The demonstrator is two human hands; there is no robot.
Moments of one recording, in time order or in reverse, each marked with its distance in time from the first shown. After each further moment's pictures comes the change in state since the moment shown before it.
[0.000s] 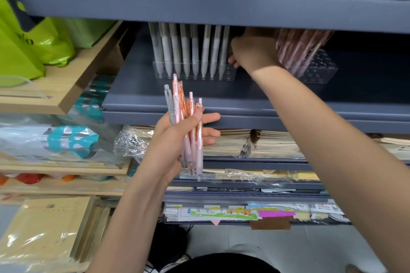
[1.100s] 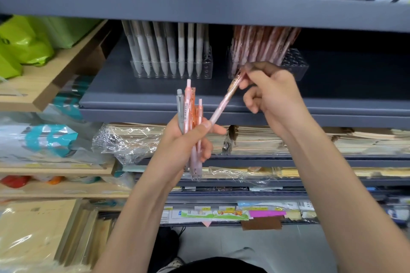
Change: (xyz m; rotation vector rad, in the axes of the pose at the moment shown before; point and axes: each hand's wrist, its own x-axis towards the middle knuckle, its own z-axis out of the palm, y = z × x) left_hand -0.011 -0.031 0.044 0.221 -0.100 0.076; right_hand -0.072 0.094 -0.048 0.775 -0.107 -0.065
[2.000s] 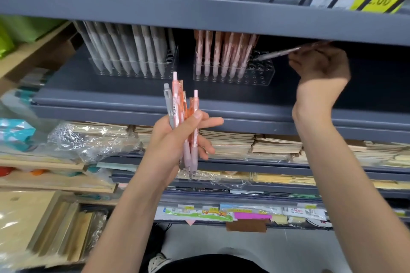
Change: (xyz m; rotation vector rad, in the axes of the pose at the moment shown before) left_hand 0.020 -0.007 0.078 -0.073 0.054 0.033; right_hand 0.049 -0.008 -0.123 0.238 0.502 -0.445
